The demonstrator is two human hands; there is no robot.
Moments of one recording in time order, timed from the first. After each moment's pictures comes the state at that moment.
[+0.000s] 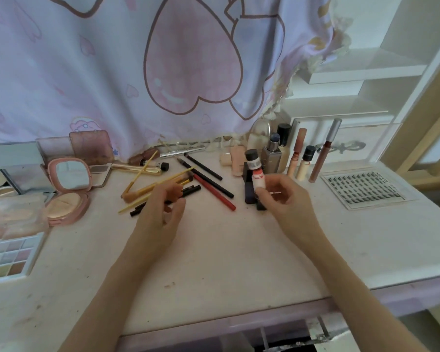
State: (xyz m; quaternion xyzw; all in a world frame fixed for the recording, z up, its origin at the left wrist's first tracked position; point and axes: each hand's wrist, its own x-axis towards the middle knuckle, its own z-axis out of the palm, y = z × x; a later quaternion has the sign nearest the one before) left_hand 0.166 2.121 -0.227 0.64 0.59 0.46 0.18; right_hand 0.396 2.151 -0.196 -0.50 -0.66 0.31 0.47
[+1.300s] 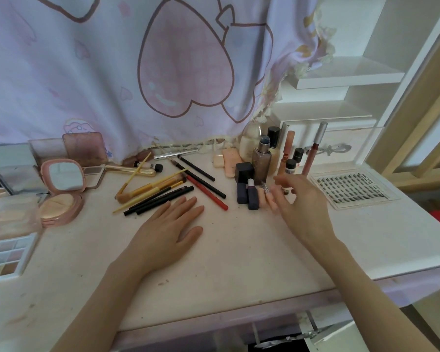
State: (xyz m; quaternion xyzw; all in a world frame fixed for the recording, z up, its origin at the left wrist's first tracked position) left_hand 0.175 2.117 -0.228 0.80 0.59 0.07 0.08; right_hand 0.429 2.148 -0.194 -0.58 -0.71 0.05 0.40
